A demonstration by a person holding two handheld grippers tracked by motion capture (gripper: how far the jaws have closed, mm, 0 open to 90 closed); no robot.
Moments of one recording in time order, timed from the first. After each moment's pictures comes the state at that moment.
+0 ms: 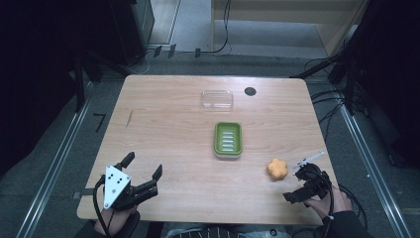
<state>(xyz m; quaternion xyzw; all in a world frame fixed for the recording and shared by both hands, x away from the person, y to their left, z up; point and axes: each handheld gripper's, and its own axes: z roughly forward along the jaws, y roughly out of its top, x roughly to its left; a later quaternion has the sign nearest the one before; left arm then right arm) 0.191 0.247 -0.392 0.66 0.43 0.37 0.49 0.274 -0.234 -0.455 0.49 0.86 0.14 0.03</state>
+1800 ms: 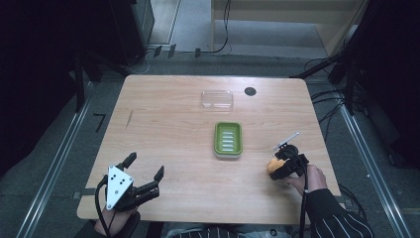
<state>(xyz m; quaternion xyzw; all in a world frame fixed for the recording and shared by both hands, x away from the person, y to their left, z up) 0.191 0.244 -0.392 0.67 0.42 0.38 0.48 0.334 -0.192 -0.463 0.49 0.86 0.11 0.04</state>
